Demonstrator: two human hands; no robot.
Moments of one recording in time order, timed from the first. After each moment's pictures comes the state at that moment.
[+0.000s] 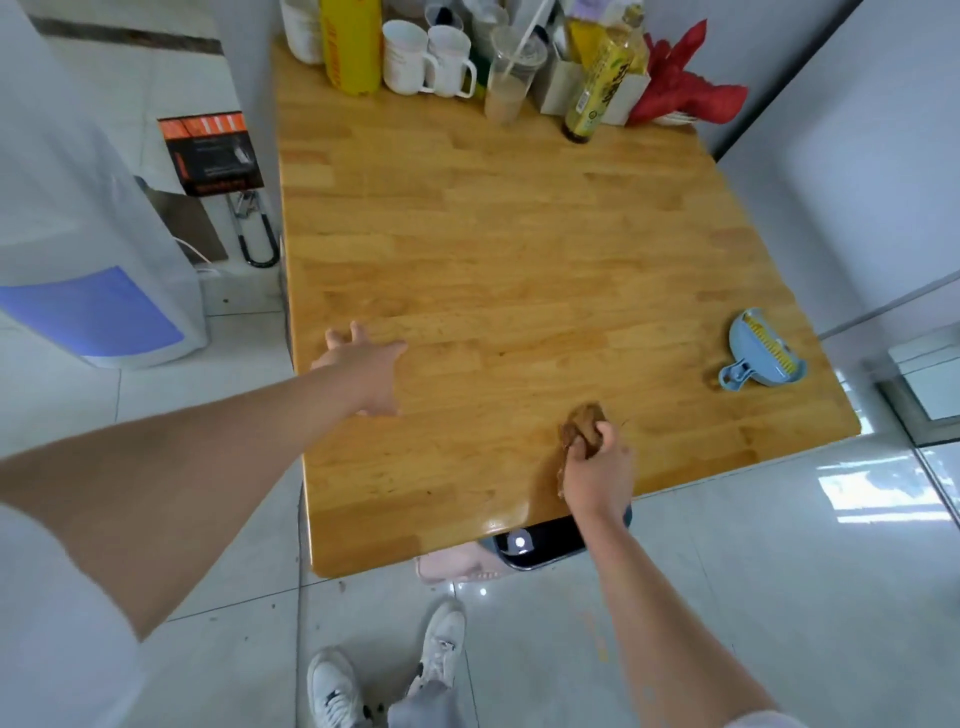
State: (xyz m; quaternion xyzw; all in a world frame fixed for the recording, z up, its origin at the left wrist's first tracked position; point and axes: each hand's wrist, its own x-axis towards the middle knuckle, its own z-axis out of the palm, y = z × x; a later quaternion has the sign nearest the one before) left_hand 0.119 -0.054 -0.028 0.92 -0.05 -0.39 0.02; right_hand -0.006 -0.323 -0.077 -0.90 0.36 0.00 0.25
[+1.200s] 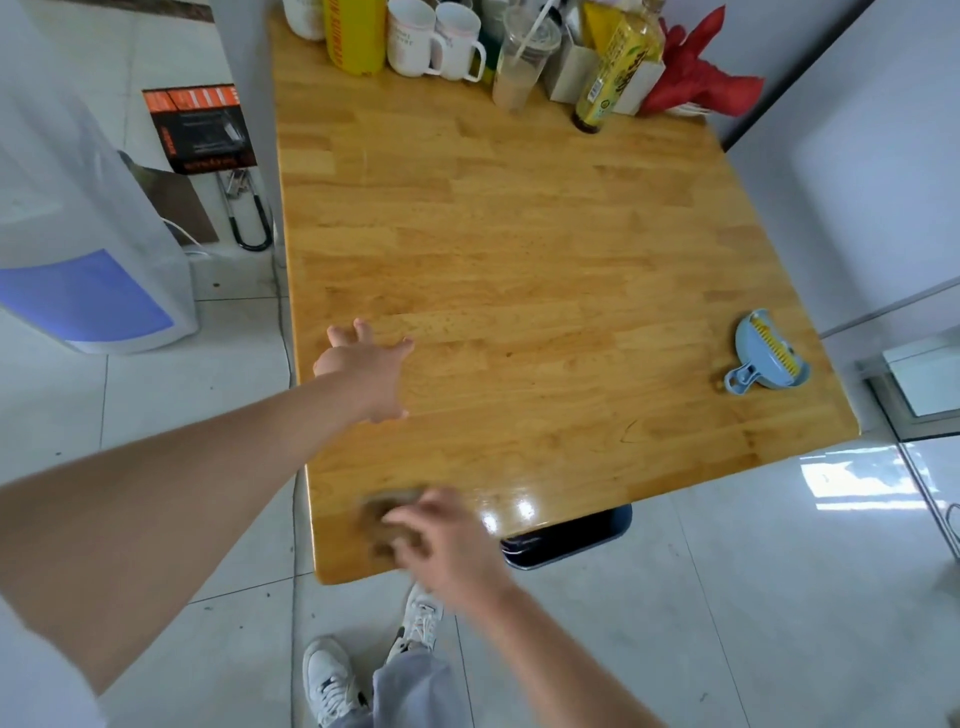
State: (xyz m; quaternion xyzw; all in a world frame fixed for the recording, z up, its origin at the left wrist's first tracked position) left_hand 0.117 -0.048 -0.037 0.94 -0.07 -0.34 0.02; right_hand -0.060 -0.200 -0.095 -0.93 -0.14 0.14 0.32
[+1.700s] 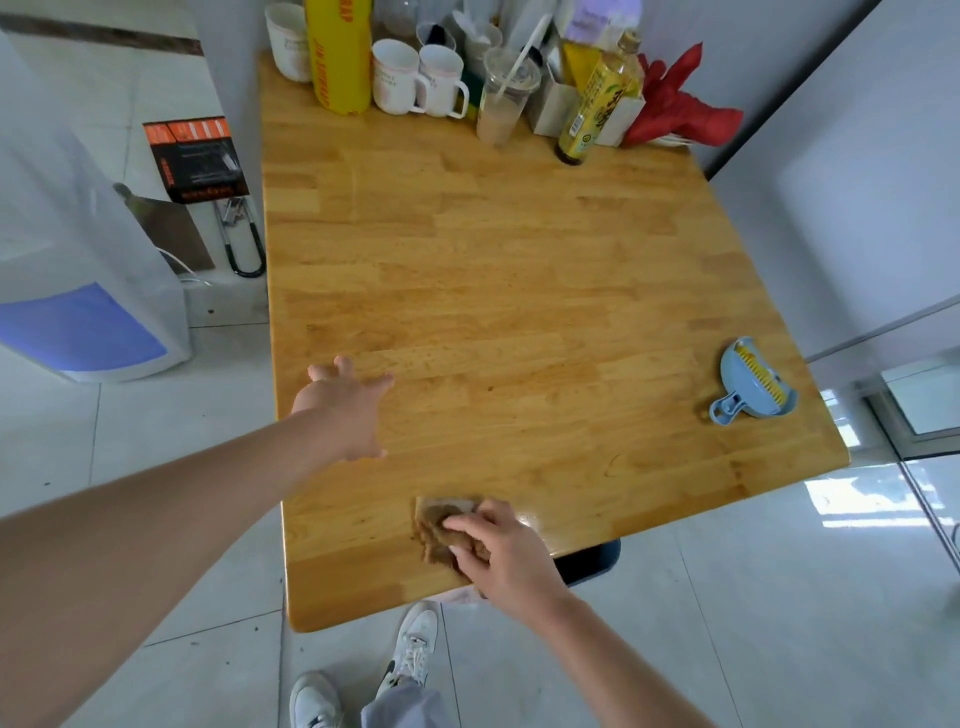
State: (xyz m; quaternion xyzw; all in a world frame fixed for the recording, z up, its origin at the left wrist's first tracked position) left_hand 0.122 -0.051 -0.033 0.93 -0.08 -0.35 -0.02; right_hand -0.037 -0.286 -0.097 -0.95 -0.14 0.12 0.27
